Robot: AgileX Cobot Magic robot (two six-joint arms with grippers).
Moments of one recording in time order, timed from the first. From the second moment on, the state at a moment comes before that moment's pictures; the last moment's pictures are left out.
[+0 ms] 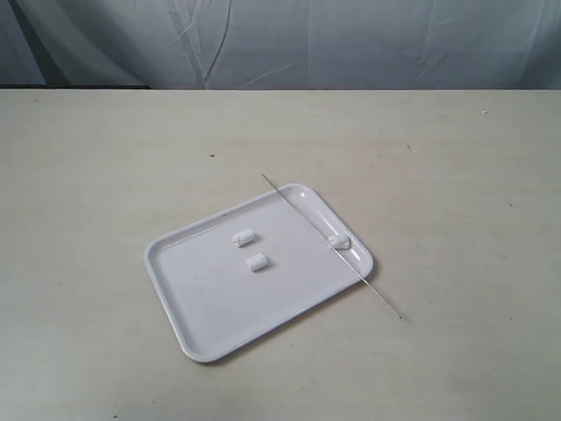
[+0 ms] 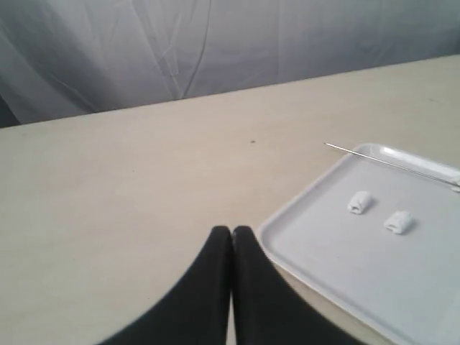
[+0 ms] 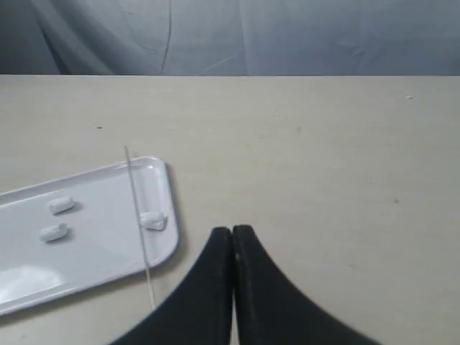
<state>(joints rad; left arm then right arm) 0.16 0.00 -0.10 -0.82 0.59 0.87 0.38 0.17 -0.16 -0.14 0.41 0.23</state>
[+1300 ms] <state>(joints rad) 0.16 0.00 -0.01 -0.12 0.35 -0.04 0.00 0.01 0.00 0.01 0.31 0.00</state>
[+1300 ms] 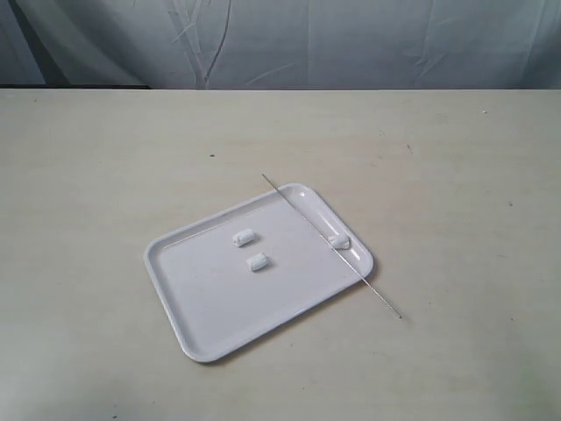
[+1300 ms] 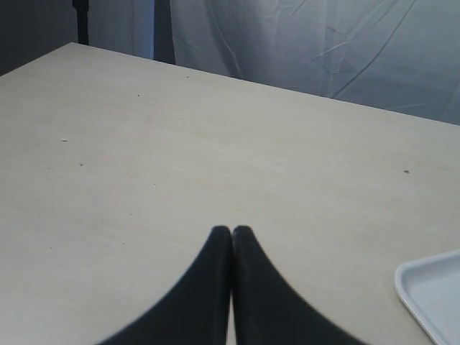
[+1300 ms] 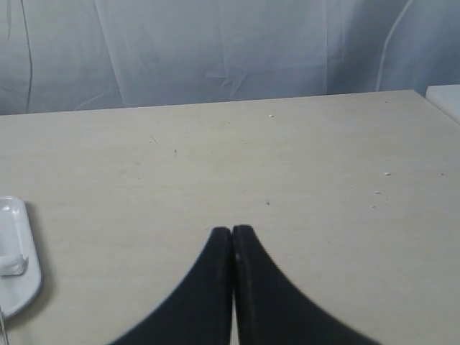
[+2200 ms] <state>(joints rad) 0.16 0.00 -0.01 -0.11 0.35 -0.04 0.00 0.01 0.00 -0.03 0.36 0.00</state>
